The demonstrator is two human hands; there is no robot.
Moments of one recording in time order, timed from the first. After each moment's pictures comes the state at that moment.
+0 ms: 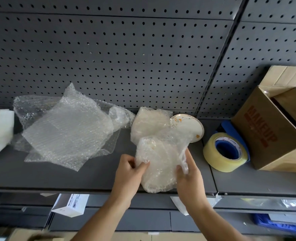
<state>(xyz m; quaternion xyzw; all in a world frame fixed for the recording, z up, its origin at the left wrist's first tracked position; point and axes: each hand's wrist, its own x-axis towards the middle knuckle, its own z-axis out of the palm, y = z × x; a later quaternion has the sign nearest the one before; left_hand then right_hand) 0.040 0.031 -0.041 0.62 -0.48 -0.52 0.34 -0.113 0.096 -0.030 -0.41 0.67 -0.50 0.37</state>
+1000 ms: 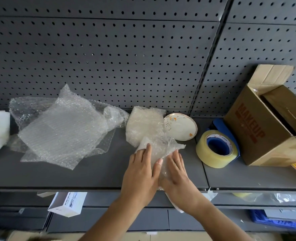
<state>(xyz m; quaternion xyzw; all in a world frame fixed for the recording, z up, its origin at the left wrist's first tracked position) 0.008 0.053 -0.045 0.52 -0.81 -0.18 0.21 -0.127 0.105 -0.043 -0.58 0.66 -0.29 0.38</state>
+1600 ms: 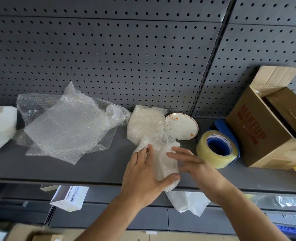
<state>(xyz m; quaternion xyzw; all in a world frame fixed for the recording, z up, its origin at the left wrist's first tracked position) 0.005 0.060 -0.036 0.53 -0.83 -0.18 0.06 -0.182 0.101 -0.011 -0.44 0.60 -0.36 0.56</state>
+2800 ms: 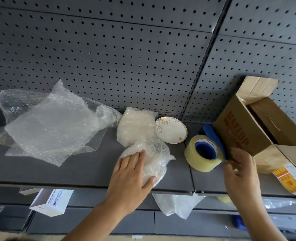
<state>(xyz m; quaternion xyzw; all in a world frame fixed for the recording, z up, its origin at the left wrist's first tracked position) 0.016 0.059 -0.064 0.50 -0.86 -0.05 0.12 -0.248 0.148 0.004 -0.36 0.81 -0.44 0.12</state>
